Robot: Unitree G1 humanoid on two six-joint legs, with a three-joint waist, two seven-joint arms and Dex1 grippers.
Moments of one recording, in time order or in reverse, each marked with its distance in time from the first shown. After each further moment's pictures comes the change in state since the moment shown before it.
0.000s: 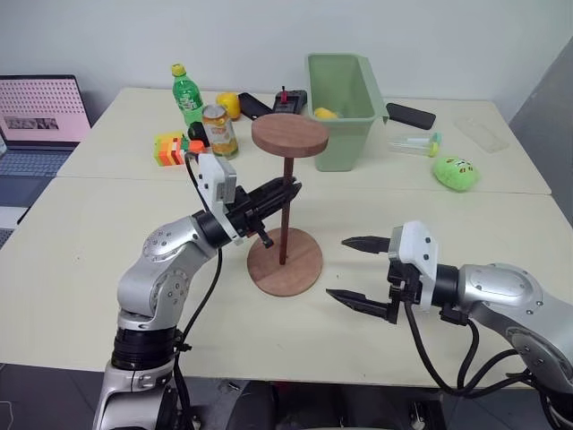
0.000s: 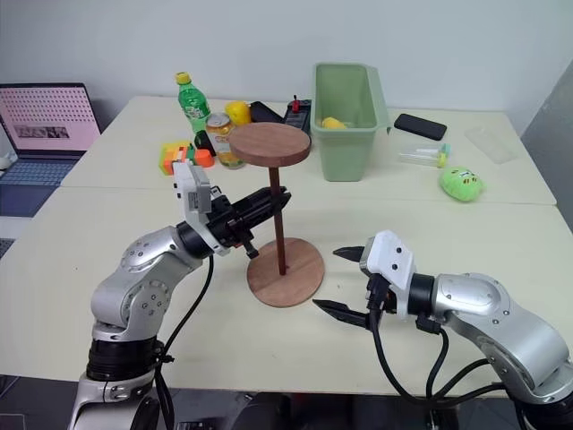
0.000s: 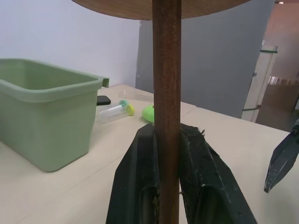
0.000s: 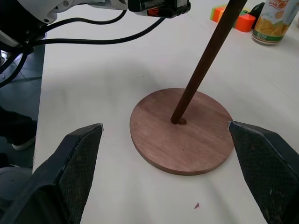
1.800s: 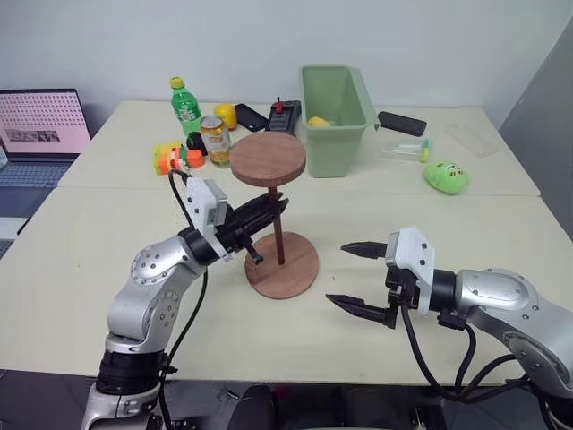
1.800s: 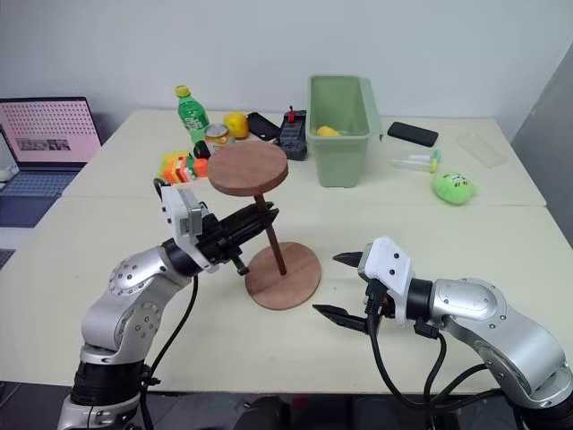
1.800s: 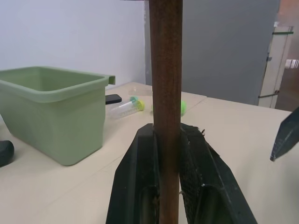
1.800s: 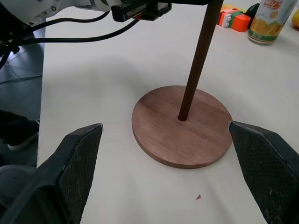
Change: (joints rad) left arm 0.166 0.061 -0.012 -0.031 0.043 -0.130 0.016; right arm 0.030 0.008 0.015 -0.004 -0.032 -0.003 0.002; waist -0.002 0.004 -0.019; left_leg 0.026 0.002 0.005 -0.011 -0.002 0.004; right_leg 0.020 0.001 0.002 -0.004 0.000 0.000
